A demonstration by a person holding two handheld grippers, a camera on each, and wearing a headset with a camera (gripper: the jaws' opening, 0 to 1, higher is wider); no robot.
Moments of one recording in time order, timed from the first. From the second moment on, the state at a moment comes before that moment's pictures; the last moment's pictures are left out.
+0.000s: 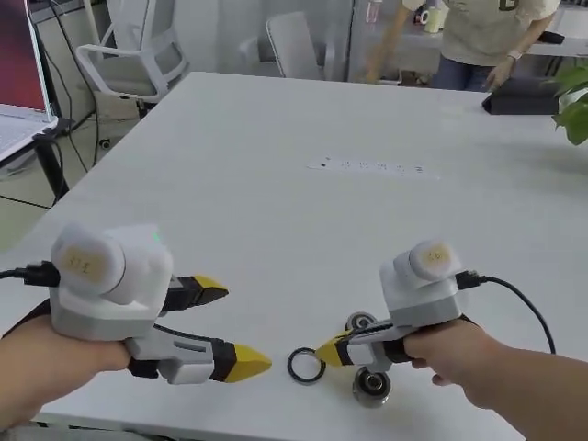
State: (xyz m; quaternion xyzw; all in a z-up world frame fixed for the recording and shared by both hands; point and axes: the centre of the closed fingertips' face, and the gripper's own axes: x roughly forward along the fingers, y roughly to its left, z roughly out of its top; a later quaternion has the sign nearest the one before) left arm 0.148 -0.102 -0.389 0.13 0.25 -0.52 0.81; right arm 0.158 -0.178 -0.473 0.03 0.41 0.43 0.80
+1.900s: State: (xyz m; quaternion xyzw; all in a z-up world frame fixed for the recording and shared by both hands) left arm 0.178 -0.194 -0.392 0.13 0.24 -0.57 0.77; right arm 0.183 -0.274 -0.423 0.09 0.30 0.38 0.87
